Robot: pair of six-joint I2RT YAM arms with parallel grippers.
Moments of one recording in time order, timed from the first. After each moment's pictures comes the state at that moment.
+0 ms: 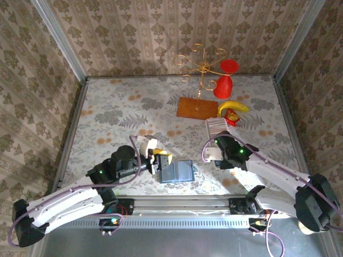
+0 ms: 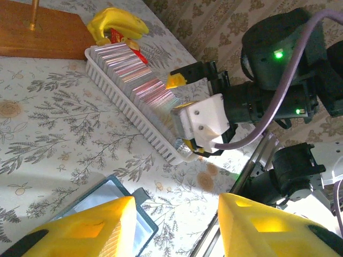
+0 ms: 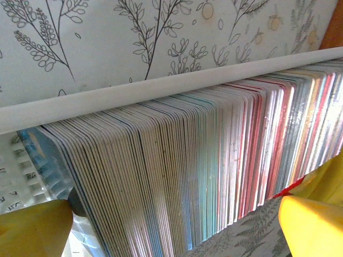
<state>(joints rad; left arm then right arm) -1.03 0.66 0.48 -0.12 0.14 -0.59 0.57 1.12 0.59 -0.55 0.33 -1.08</state>
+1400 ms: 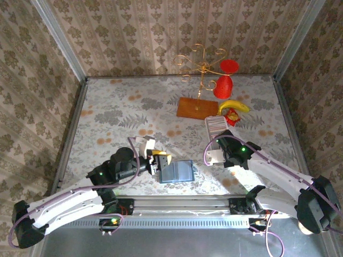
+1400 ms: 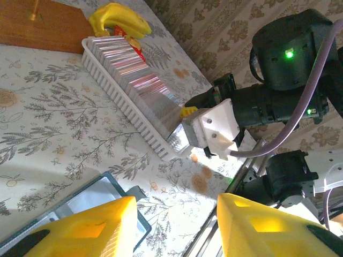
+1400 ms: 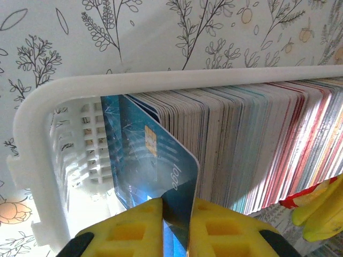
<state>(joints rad) -1.03 0.64 0.44 -0.08 0.14 -0.66 0.57 1.09 0.64 -0.69 0.27 -1.18</state>
